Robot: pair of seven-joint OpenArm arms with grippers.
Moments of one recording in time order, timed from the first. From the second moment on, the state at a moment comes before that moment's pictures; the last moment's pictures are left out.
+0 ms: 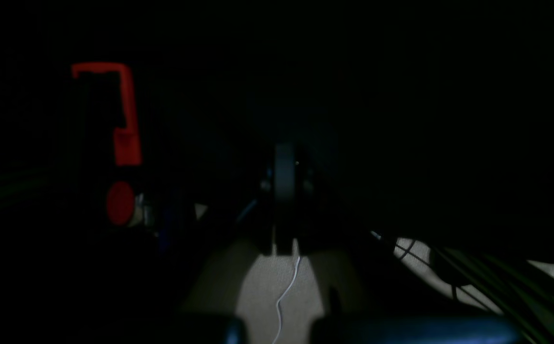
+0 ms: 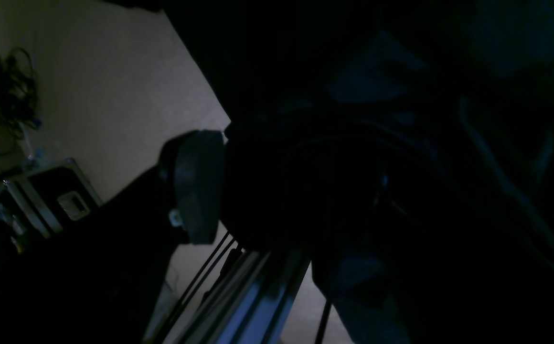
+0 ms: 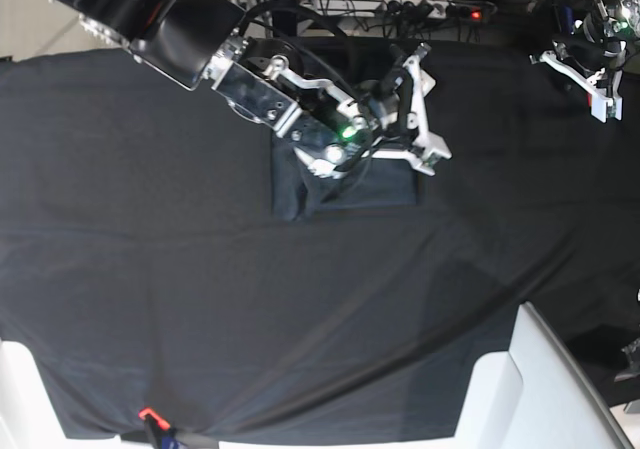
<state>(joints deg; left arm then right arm) 26.4 -14.8 -39.9 85.4 -18.8 -27.4 40.7 13.6 -4.1 -57.0 76.9 29.5 3.2 -67.9</state>
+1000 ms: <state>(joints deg) 23.4 -15.2 -39.9 83.3 -18.3 -27.4 40.6 -1.6 11.3 -26.5 91.8 29.1 3.1 -61.7</state>
